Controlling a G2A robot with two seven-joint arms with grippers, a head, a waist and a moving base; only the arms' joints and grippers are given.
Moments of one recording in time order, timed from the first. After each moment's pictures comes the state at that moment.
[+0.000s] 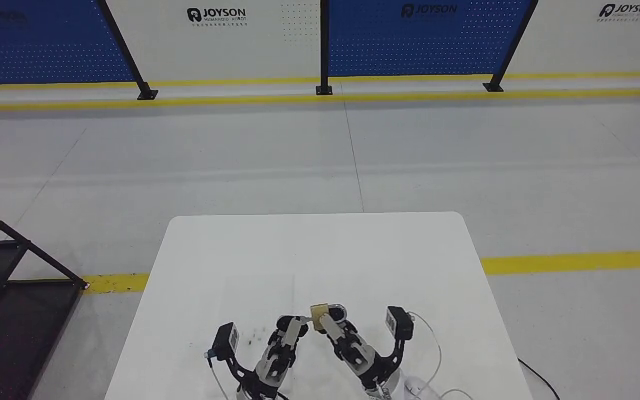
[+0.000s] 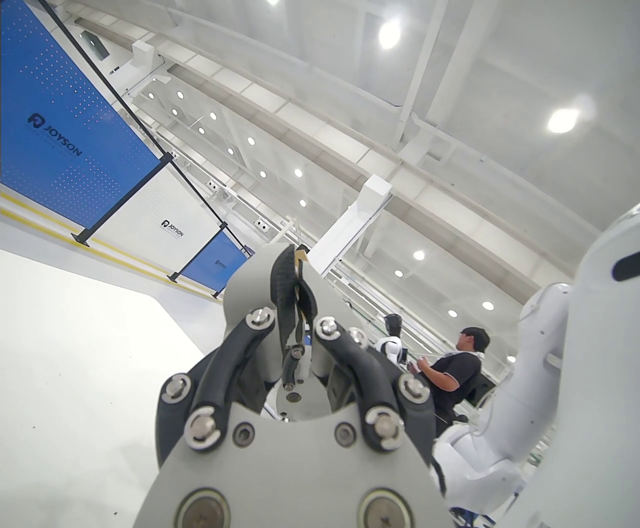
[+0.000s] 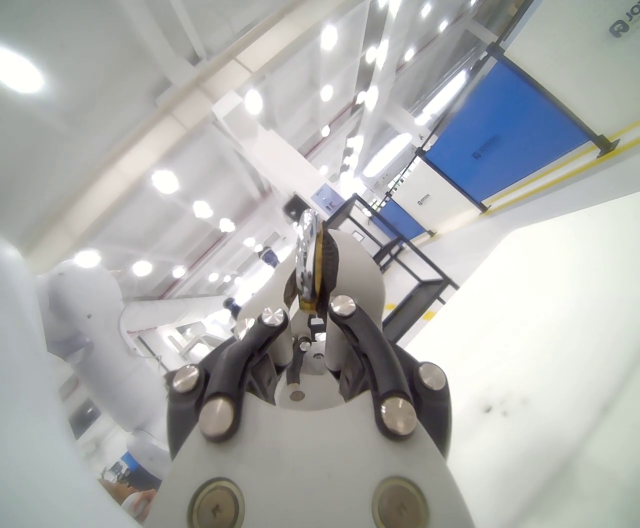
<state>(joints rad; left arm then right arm) 1.90 -1.26 -1.07 -1.54 0.88 -0.93 0.80 -1.71 -1.27 0.89 -1.53 -0.57 -0.93 -0.37</state>
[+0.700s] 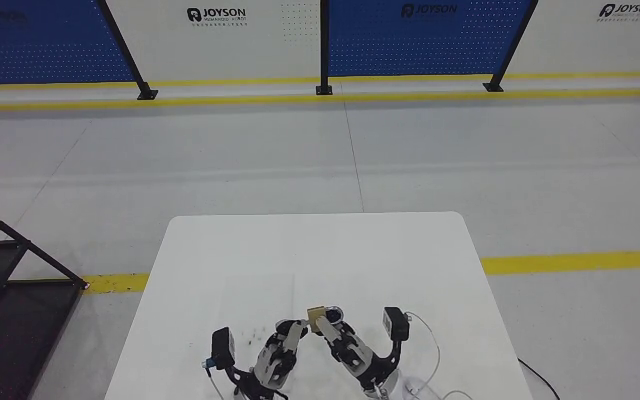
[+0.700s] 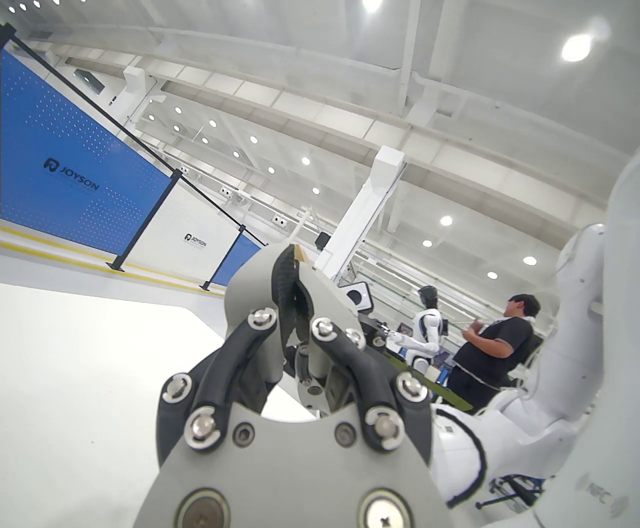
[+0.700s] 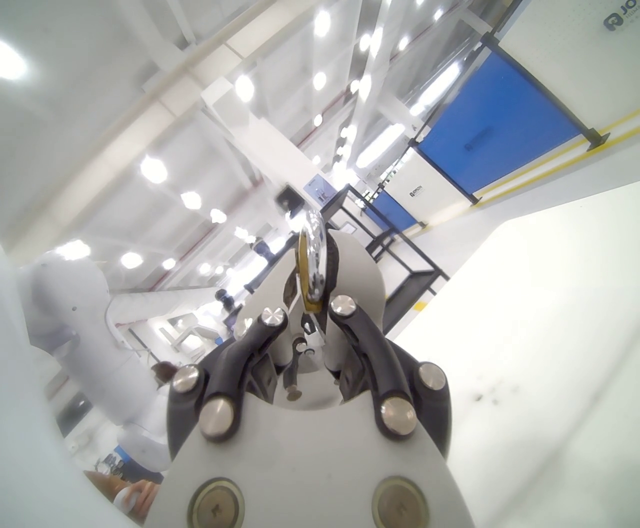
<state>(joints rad) 1.89 -1.26 -1.10 -1.52 1.19 -0.80 0.99 -1.72 -1.27 0.90 -1.54 -0.59 -0.90 -0.34</state>
